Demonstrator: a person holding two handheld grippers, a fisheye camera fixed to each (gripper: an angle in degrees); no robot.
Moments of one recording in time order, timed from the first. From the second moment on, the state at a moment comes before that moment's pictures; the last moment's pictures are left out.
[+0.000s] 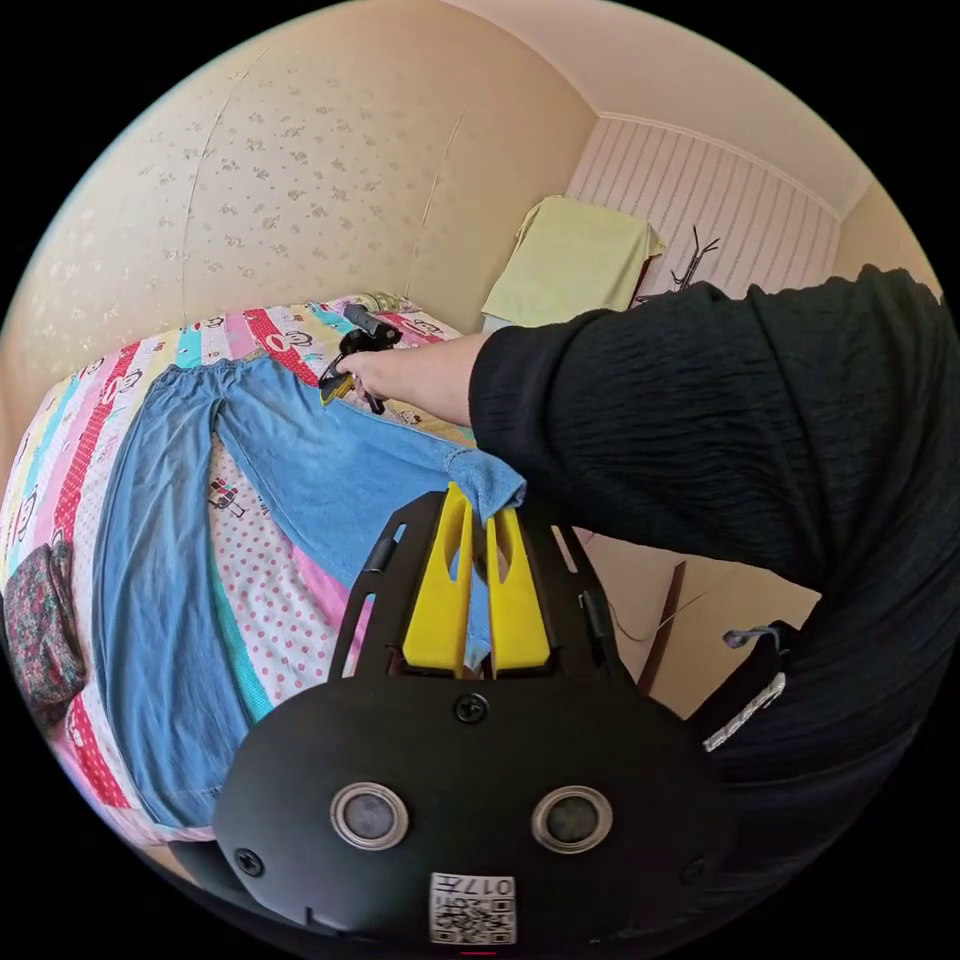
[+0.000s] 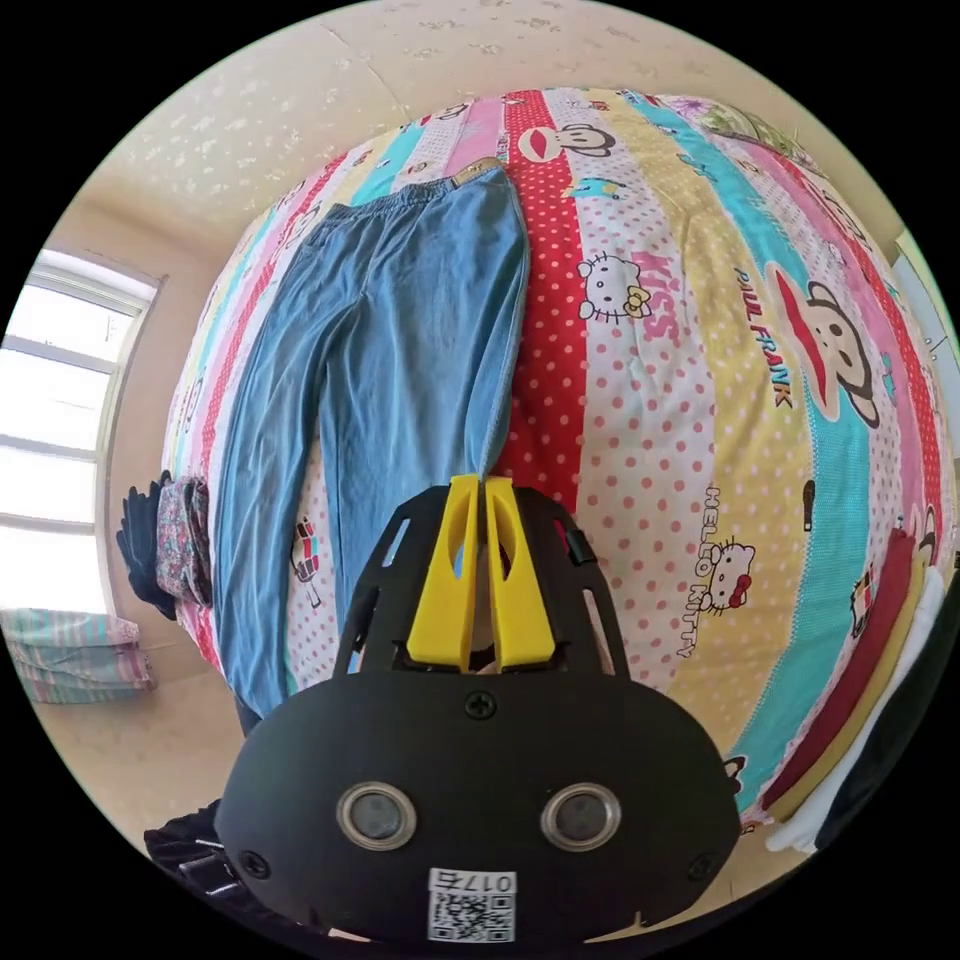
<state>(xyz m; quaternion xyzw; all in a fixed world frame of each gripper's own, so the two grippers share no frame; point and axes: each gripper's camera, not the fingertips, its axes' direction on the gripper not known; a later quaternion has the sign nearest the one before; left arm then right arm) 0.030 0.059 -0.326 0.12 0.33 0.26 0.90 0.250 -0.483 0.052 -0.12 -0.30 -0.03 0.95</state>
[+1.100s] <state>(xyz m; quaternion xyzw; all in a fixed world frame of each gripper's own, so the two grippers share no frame) -0.467 0.097 -0.236 0.11 0.31 -0.14 0.93 -0.153 -0.162 -0.154 -0.02 -0.29 -0.43 0.86</state>
